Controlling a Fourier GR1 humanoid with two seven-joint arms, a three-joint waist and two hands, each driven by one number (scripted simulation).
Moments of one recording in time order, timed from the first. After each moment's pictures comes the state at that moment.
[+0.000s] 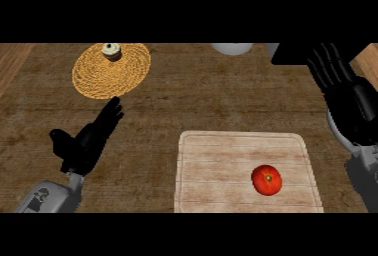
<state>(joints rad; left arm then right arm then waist) -0.18 0.42 -0.36 -1.42 0.42 0.16 0.01 -0.34 -0.46 0.11 -1.67 -0.36 -0.09 0.09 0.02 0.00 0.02</state>
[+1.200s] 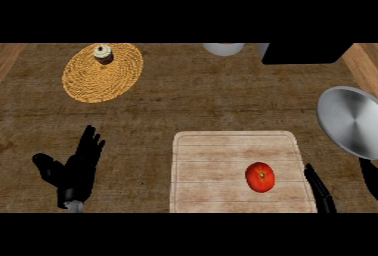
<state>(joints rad) 0.04 0.28 -0.23 -1.42 0.47 0.38 -0.01 0.49 -0.27 0.49 -2.02 0.67 -0.72 0.13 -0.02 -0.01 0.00</state>
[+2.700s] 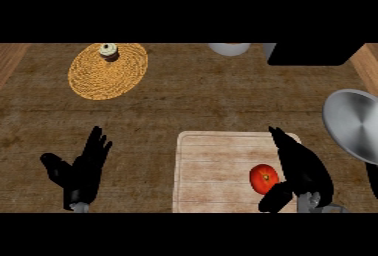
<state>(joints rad) 0.05 0.24 -0.24 -1.46 0.42 0.39 0.05 -0.08 -0.16 0.31 -1.88 0.75 0.46 0.97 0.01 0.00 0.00</state>
